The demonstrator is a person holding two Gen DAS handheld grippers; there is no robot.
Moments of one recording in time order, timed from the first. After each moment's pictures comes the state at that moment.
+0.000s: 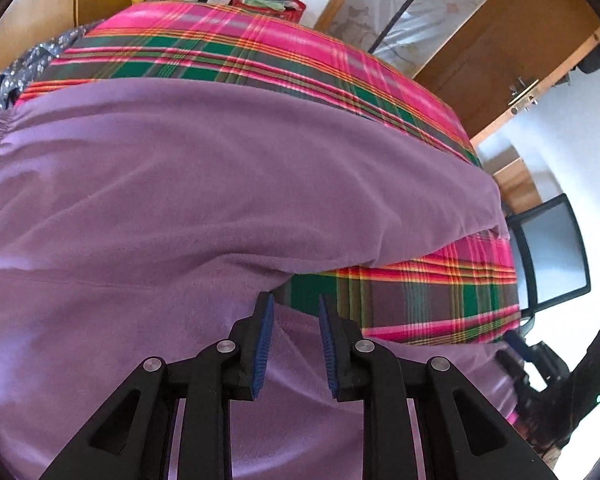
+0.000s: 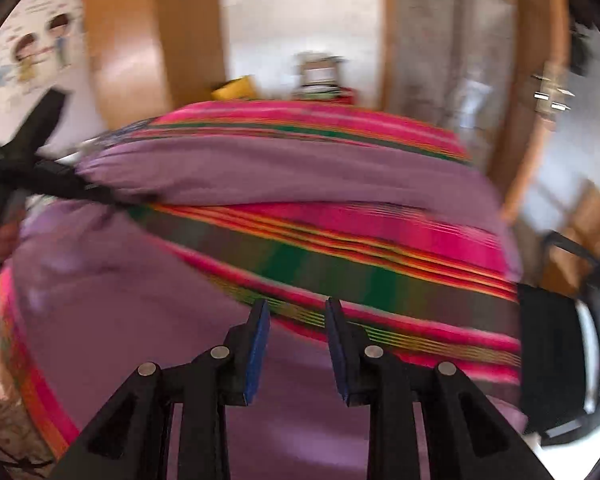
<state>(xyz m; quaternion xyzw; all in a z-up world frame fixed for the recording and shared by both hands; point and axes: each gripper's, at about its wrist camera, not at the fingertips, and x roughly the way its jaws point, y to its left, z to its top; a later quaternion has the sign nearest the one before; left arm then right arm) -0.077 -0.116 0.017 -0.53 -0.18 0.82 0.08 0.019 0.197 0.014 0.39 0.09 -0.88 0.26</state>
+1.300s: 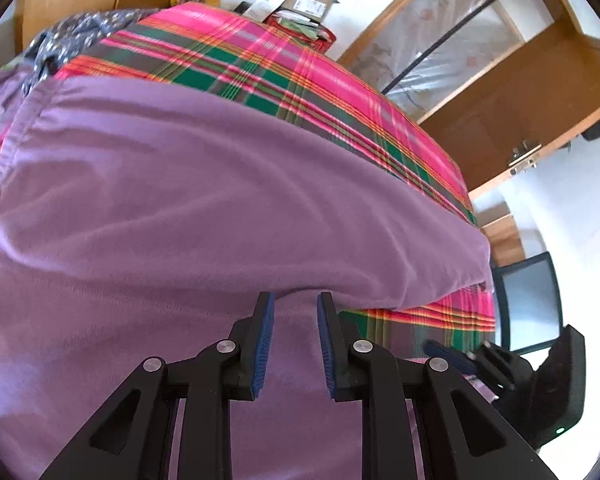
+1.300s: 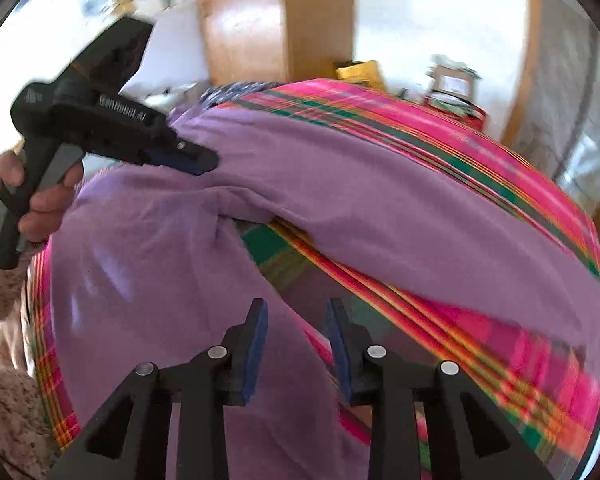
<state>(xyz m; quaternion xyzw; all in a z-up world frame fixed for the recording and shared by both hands) -0.067 -0.189 0.021 -0.49 -0.28 0.82 0.06 -0.012 0.043 0.005 0.39 0.20 -0.80 0.41</state>
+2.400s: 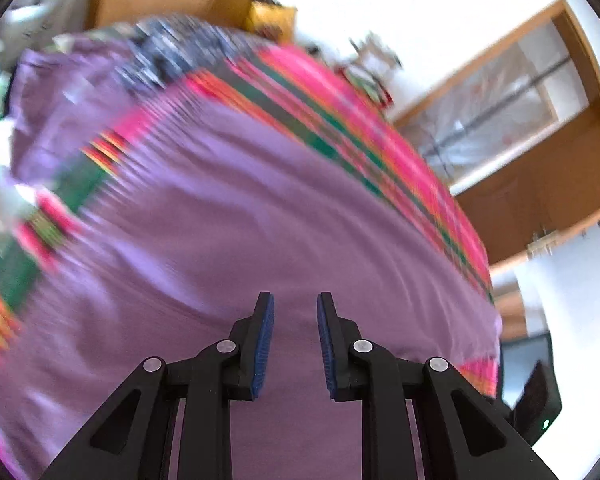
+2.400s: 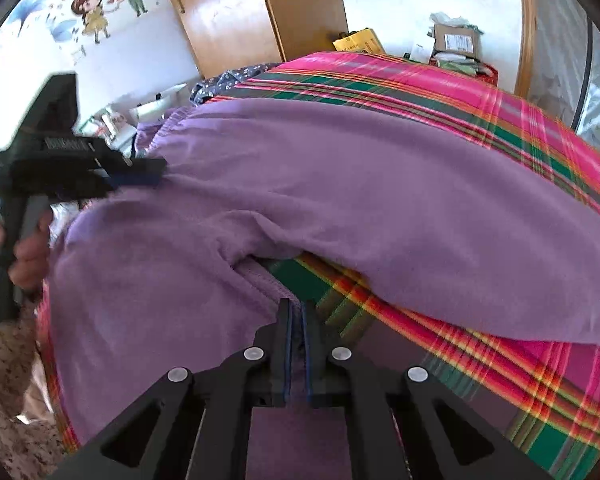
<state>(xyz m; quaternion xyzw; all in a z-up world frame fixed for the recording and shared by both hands) -0.028 -0.304 0.018 -0.42 -0.35 0.84 -0.05 -0.041 0.007 -0.013 0.46 0.12 -0.79 0.38</state>
